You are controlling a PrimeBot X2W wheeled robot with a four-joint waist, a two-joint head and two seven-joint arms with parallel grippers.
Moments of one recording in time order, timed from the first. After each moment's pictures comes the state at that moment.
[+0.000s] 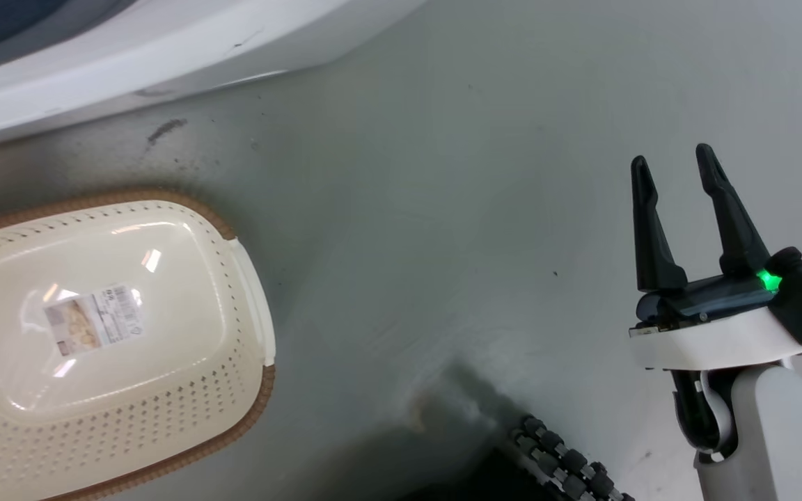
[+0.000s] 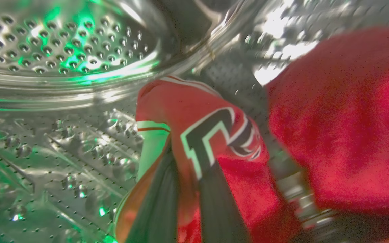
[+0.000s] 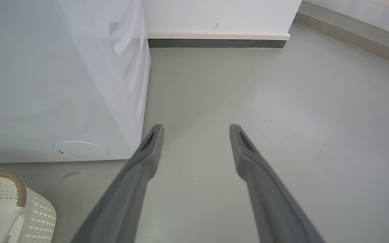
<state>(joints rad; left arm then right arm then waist) -1.73 0.88 -0.92 0.76 -0.53 -0.08 0.37 -0.29 -0.05 0.08 0.00 0.19 0.13 -0.26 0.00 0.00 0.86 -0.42</state>
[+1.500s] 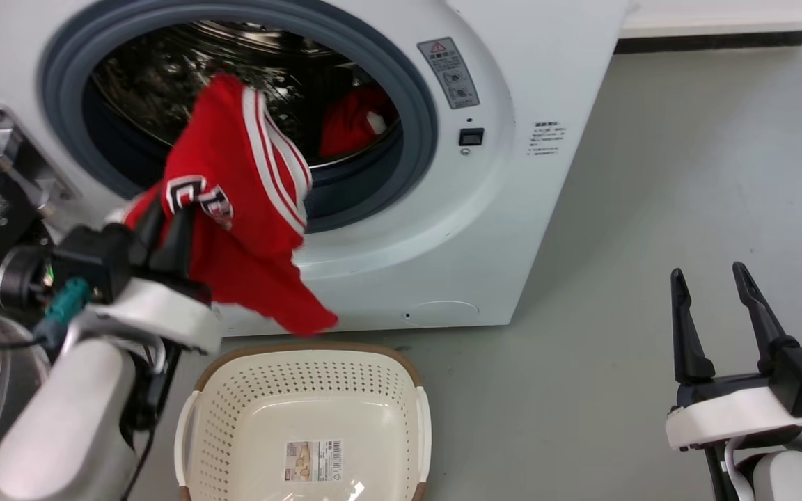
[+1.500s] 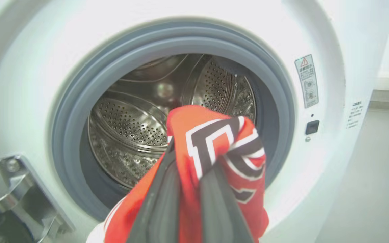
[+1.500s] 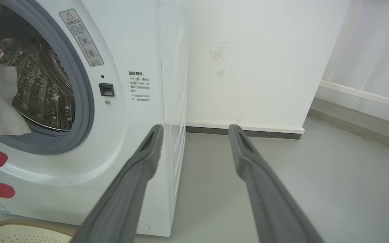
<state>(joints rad) -0.50 0.52 -0.42 0.22 -0.49 0.08 -0.26 -0.11 -0.05 -0.08 0.10 -0.01 0.13 -0.26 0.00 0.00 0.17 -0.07</state>
